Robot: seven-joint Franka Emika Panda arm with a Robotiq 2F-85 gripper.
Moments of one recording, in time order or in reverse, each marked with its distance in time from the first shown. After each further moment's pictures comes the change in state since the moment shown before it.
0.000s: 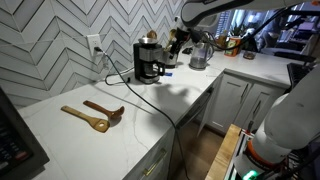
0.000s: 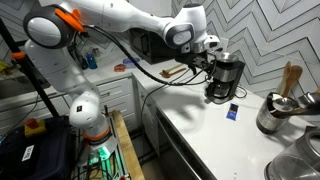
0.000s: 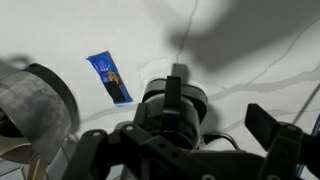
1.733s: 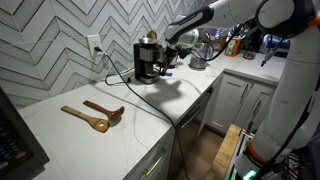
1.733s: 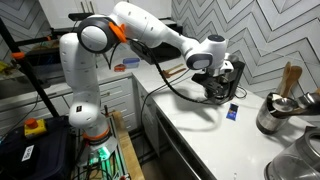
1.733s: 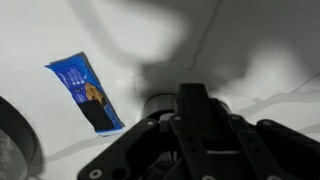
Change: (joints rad) arm -0.013 0.378 -0.029 0.177 0.202 0.085 -0.171
